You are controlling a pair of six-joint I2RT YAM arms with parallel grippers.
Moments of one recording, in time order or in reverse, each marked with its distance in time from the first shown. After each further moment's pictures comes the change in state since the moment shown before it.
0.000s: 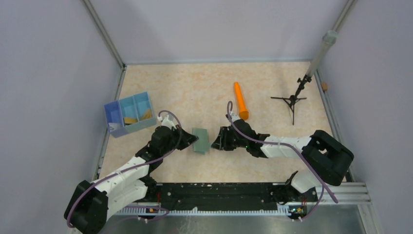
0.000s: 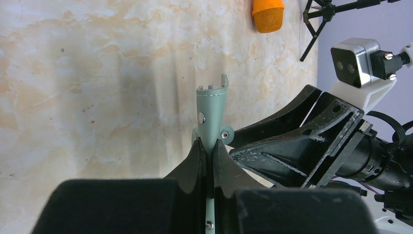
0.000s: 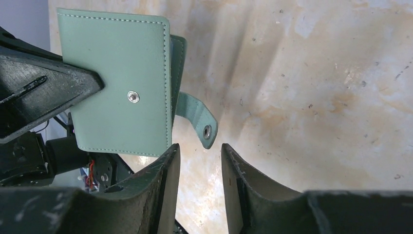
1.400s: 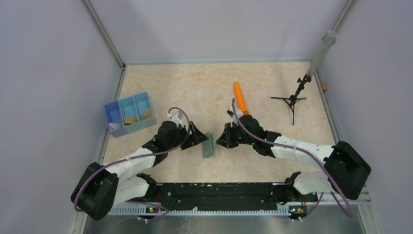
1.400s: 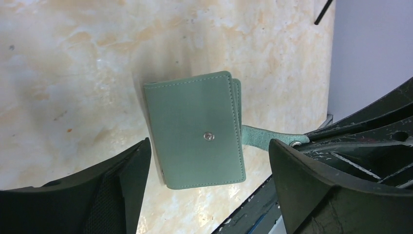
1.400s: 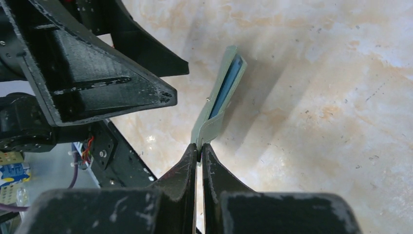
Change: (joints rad) left arm -0.001 0.203 0.063 0.034 0.120 0.071; right arm -0.027 -0.178 0.025 -0.149 -0.042 -0.188
